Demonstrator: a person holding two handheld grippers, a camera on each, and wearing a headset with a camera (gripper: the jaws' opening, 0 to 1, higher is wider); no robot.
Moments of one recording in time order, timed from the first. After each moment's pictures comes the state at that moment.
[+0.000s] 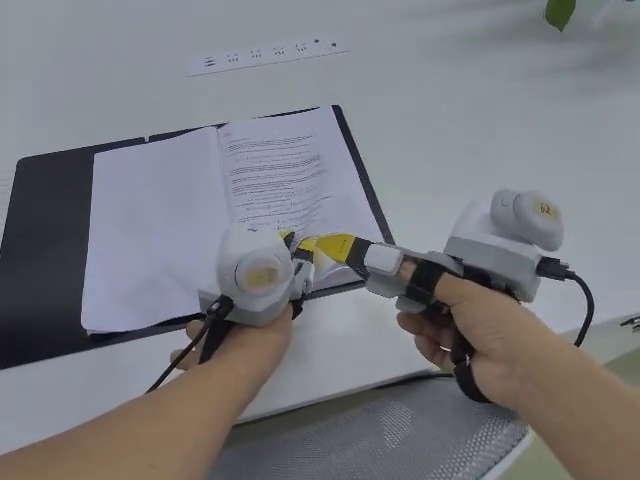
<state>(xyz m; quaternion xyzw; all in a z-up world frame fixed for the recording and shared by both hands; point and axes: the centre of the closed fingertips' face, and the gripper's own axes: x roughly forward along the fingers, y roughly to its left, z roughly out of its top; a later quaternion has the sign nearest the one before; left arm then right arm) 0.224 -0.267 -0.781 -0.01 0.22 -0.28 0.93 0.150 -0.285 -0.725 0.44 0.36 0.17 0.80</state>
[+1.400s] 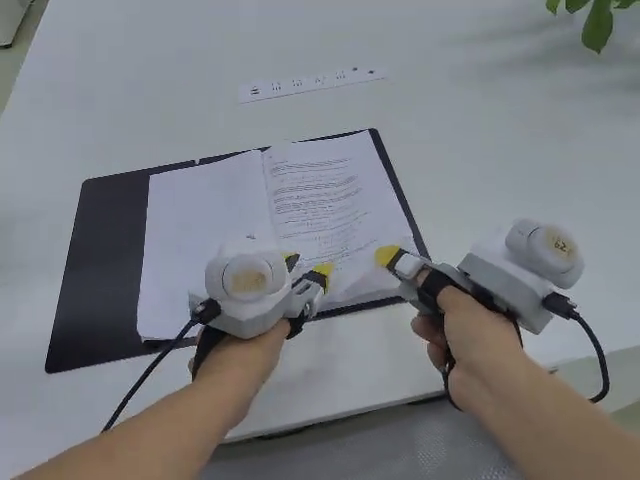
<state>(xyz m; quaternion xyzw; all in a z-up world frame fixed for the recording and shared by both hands) 0.202 -0.213 -0.744 0.01 0.25 -0.30 0.92 0.181 -0.301 -0.725 0.46 0.27 0.06 0.84</state>
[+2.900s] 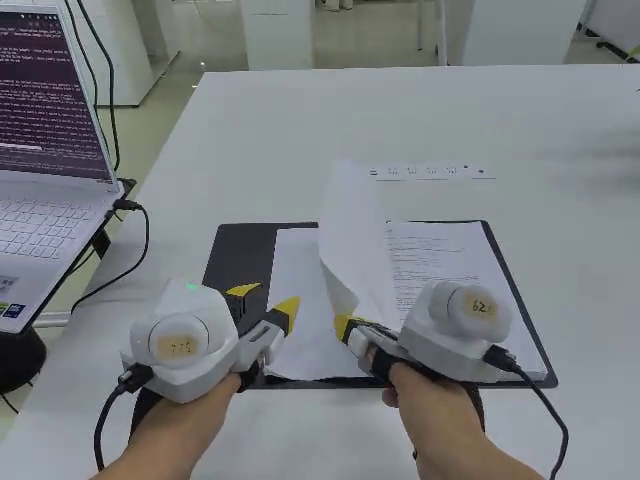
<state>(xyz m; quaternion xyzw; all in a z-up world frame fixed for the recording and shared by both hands) 0.199 -0.023 -0.662 -0.02 0.15 -0.22 0.96 0.182 -0.086 -0.702 0.24 0.29 0.24 0.89</state>
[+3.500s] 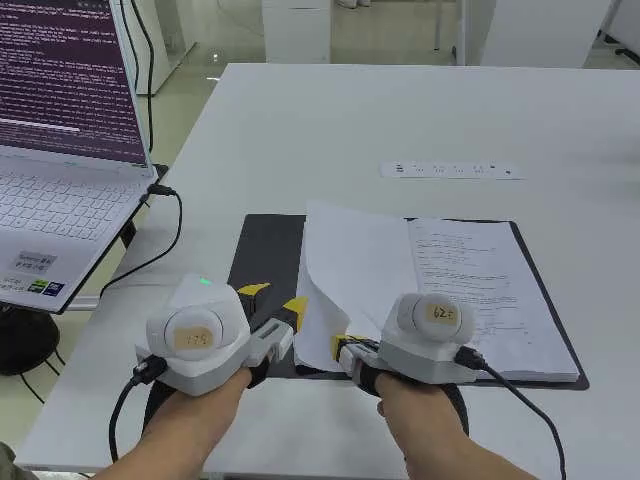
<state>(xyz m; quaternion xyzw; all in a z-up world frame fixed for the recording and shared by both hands) 0.192 0.012 -0.675 -0.04 0.16 -0.21 0.96 0.173 -0.044 -0.756 0.15 0.34 0.25 0.89</state>
